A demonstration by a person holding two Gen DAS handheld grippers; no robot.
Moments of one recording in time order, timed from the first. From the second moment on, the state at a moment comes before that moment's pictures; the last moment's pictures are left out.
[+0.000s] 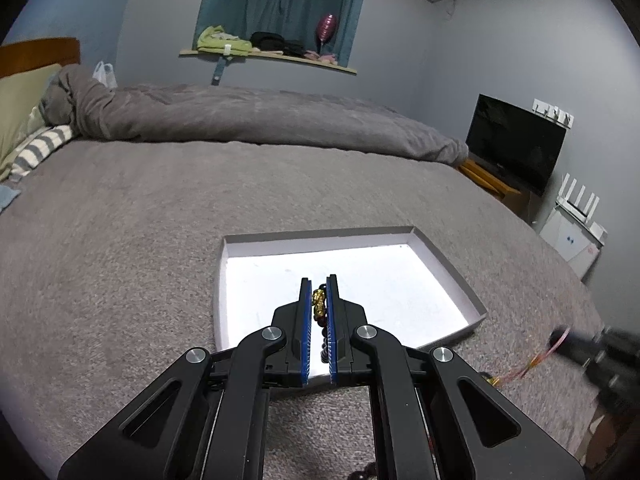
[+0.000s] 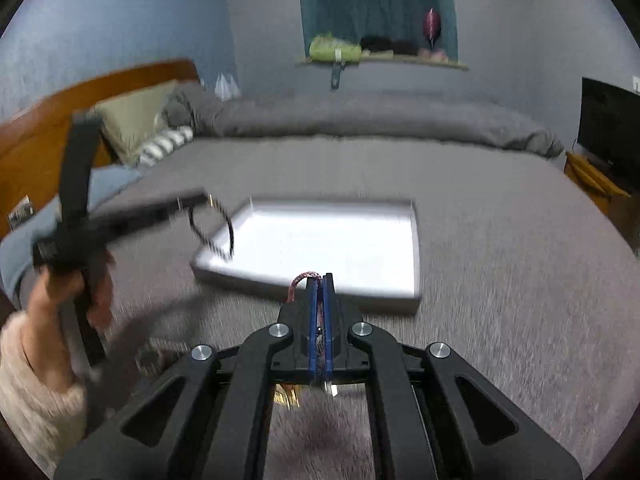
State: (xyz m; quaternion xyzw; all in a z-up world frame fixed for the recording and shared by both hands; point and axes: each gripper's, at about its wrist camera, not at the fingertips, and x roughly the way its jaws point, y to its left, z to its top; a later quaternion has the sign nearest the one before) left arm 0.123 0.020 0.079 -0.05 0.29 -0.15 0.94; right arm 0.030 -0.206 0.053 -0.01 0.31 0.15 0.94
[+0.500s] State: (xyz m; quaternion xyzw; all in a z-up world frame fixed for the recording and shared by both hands) left arm 0.124 0.013 0.073 -0.04 0.30 -0.15 0.94; right arm 0.064 -0.220 -0.003 -0.01 0.38 0.08 0.92
